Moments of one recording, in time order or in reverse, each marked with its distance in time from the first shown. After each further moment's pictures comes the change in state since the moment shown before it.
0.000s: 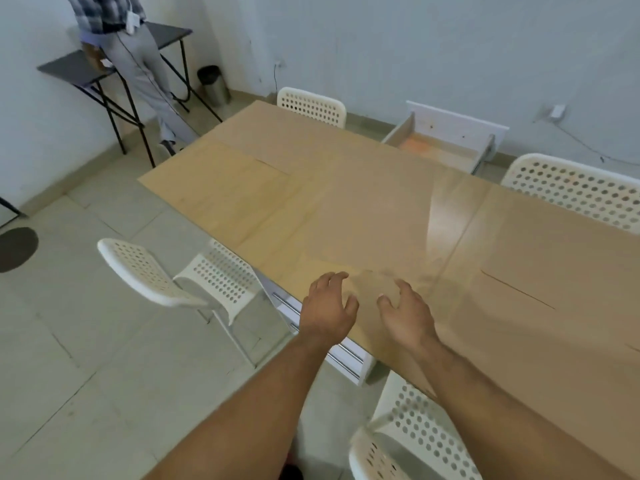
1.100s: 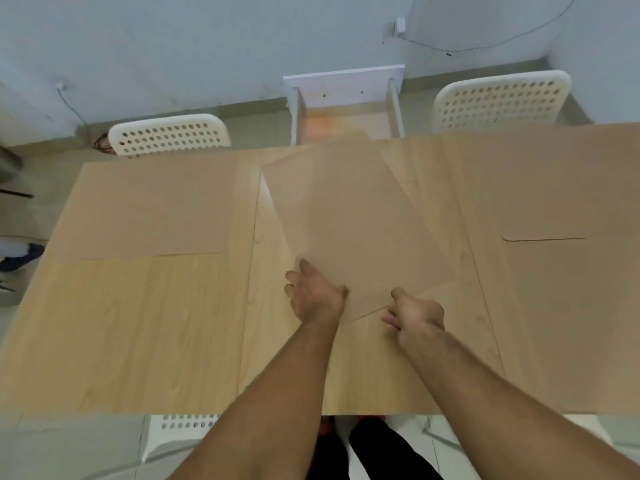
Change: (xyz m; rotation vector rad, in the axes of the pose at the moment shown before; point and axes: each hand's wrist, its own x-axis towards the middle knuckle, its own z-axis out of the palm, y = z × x) left_hand 0.280 -0.035 -0.025 0.236 -0.312 -0.120; right_hand 0.161 -0.114 0.087 1.019 0.669 1.004
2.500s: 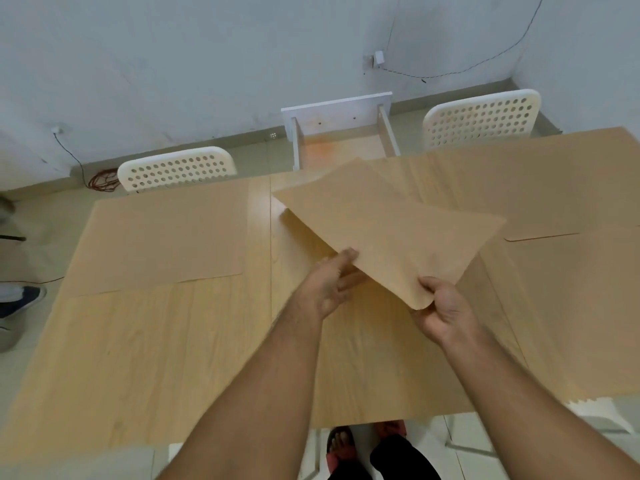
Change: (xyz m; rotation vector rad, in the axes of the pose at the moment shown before) left_hand 0.028 -0.002 -0.070 -1.054 -0.769 -0.058; right_hand -0.039 -0.024 -0.012 0.741 -0.474 0.074
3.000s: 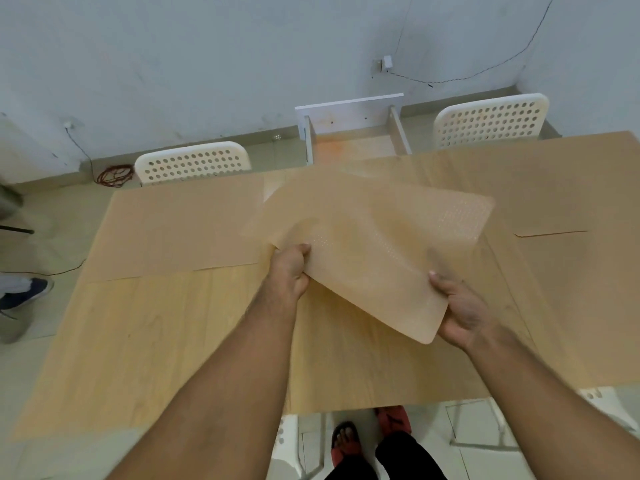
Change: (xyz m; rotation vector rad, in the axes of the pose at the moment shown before) left_hand 0.005 0.021 -0.084 -0.343 0.277 0.197; right_hand -0.033 0.014 -0.012 -0.277 -0.169 -0.017
